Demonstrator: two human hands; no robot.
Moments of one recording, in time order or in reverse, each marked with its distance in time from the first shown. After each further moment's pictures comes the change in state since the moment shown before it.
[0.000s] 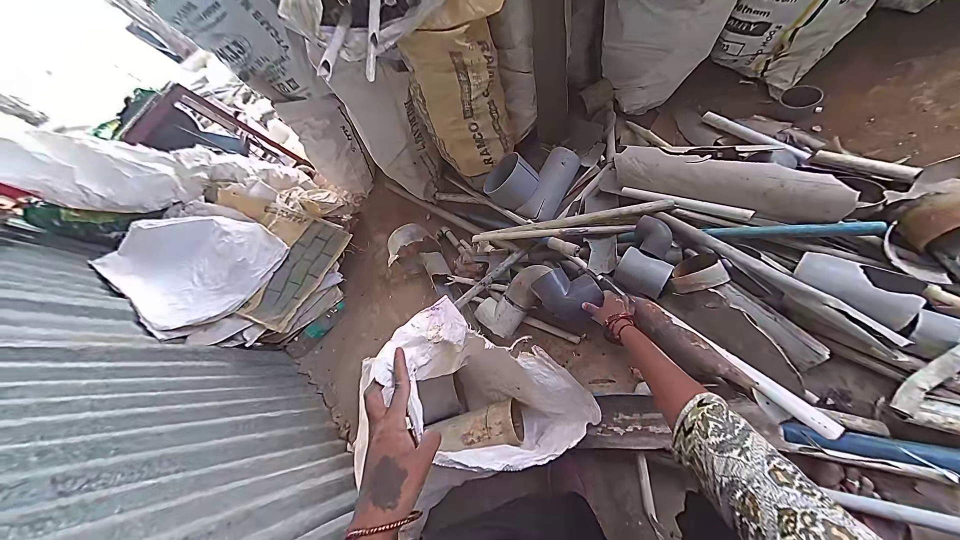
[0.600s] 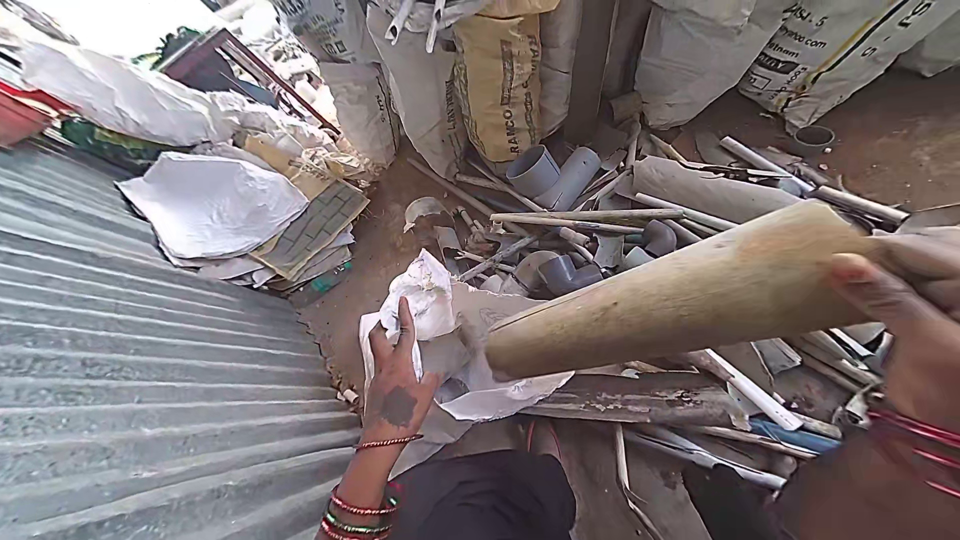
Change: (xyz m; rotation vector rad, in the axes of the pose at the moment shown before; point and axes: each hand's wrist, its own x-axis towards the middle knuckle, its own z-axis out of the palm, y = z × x) left_hand -0.021 -0.009 -0.018 0.124 0.046 -0.039; right_hand -0.312 -0.009 -0.196 0.513 0.698 -0.898
